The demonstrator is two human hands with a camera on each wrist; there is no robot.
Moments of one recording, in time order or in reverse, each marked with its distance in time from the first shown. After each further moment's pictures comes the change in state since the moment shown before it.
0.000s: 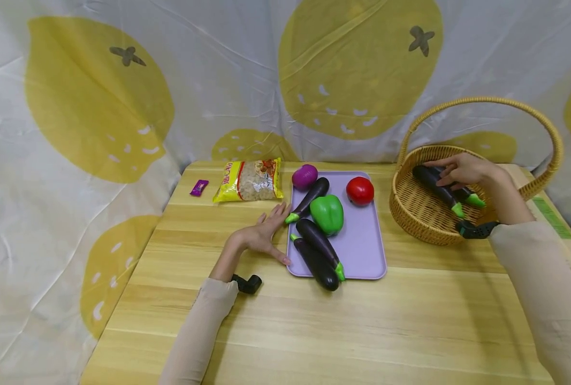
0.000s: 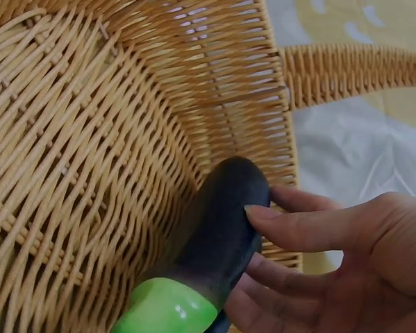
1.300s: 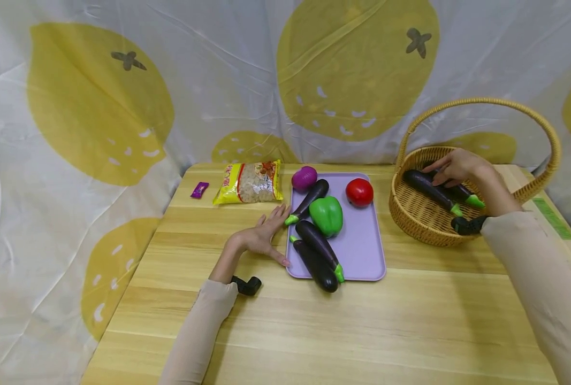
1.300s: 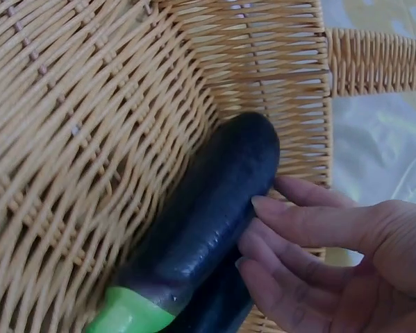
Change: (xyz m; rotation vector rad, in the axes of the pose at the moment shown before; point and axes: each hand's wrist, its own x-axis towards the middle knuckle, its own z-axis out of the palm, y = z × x) left_hand -0.001 0.000 0.000 -0.002 0.000 0.007; right_hand 0.017 -0.007 -0.007 0.015 0.015 0.052
